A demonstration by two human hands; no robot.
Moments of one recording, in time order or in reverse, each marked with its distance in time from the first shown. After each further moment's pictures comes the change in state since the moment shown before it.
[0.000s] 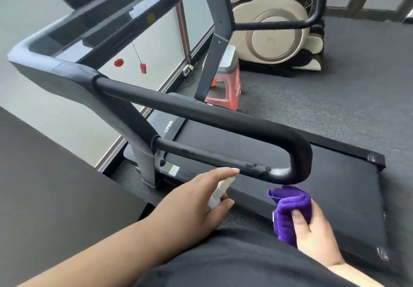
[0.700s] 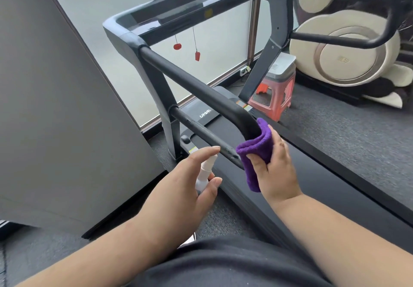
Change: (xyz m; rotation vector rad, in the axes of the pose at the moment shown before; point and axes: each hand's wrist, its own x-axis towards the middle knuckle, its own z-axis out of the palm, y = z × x) left_hand -0.024 0.165 0.095 0.064 0.523 -0.397; right_hand 0.100 -0.054 -0.059 0.078 -0.291 -0.545
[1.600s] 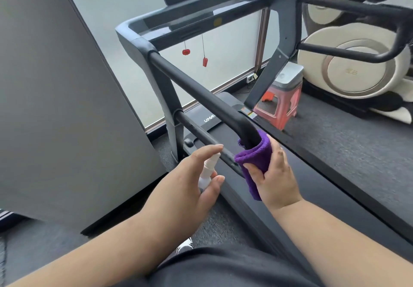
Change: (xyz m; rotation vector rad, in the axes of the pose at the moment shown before) left_hand 0.009 0.016 -0.002 -0.007 0.077 -0.006; right_hand 0.006 -0.003 -0.006 -0.121 -0.077 -0.032
